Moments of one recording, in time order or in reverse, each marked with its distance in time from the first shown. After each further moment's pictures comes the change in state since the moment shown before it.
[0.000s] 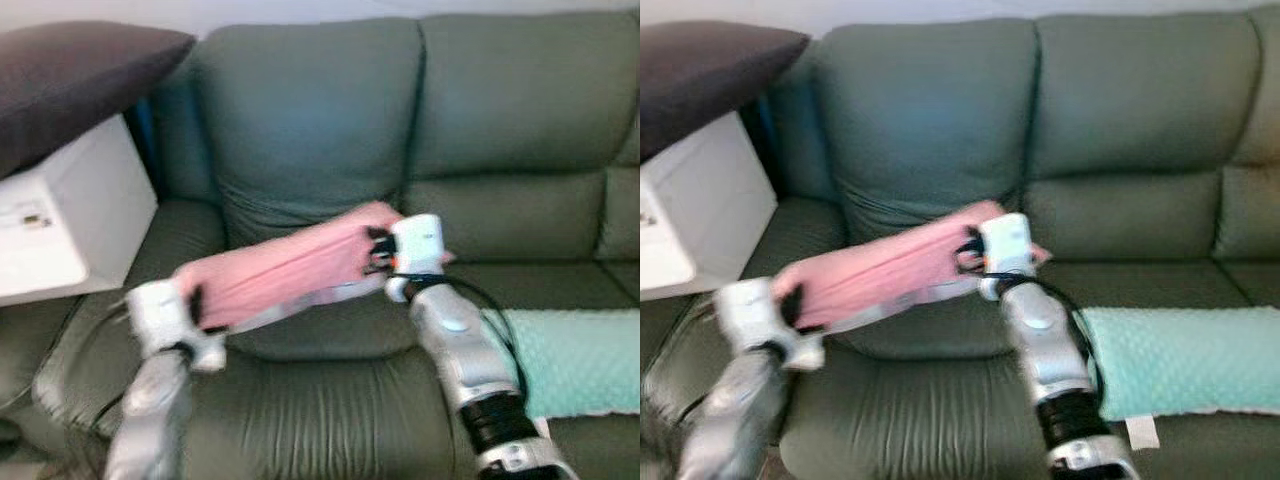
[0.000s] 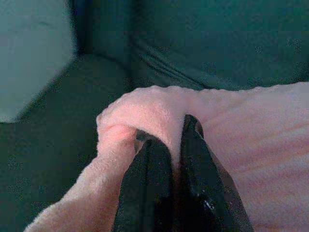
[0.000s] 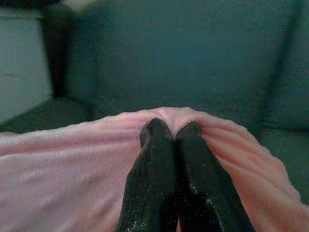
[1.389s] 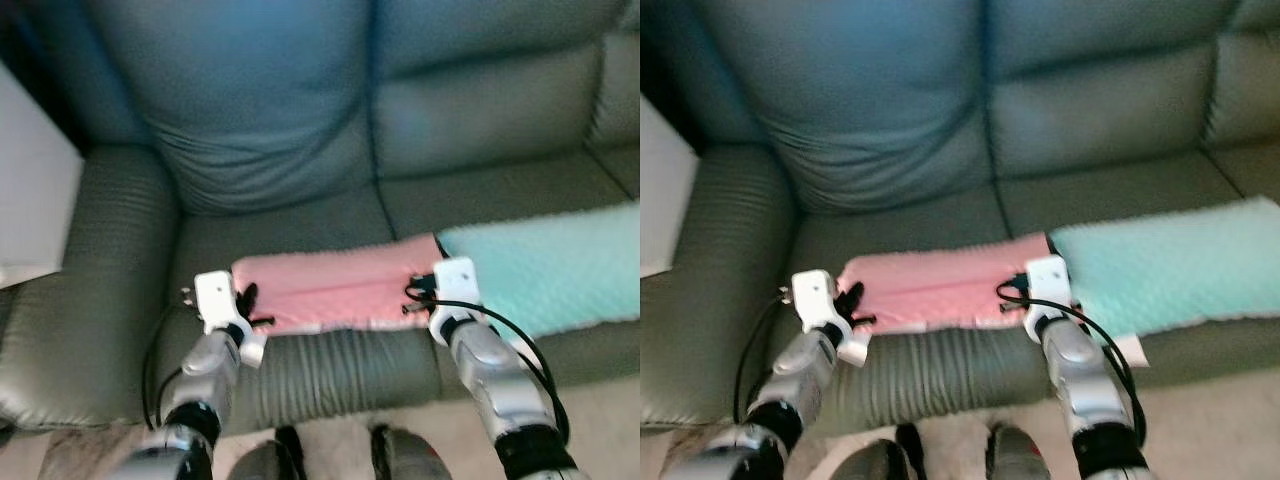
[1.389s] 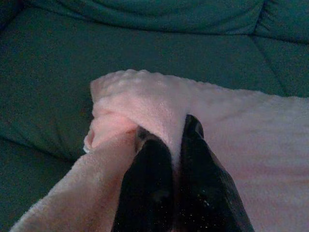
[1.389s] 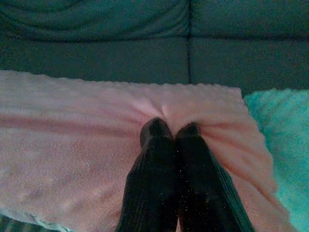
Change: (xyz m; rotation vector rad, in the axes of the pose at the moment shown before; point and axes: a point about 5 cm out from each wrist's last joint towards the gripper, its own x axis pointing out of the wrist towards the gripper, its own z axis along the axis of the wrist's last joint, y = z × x) left arm 0.043 -0.028 -0.034 -0.115 0.119 -0.095; right arm -0.034 -0.034 -0.050 -0.042 0.221 -0.104
